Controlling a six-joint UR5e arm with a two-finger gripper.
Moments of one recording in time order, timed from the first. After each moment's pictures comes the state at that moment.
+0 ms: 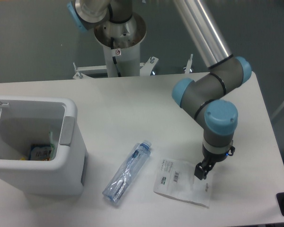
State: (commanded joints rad) arm 2.61 -2.25 -1.41 -0.88 1.61 -0.21
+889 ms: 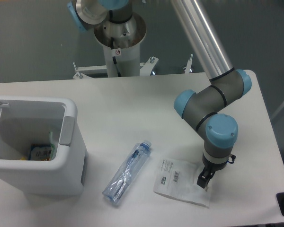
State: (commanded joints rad) arm 2.59 -2.30 -1.39 -0.89 1.63 -0.32
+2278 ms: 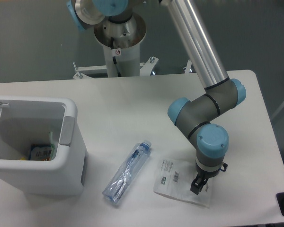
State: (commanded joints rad) arm 2.56 -2.33 -1.37 -0.89 1.65 -0.34
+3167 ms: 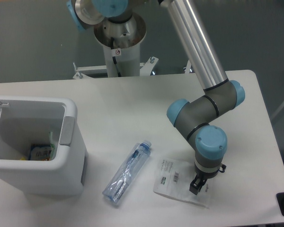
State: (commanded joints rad) arm 2.56 -2.33 -1.37 -0.89 1.65 -0.34
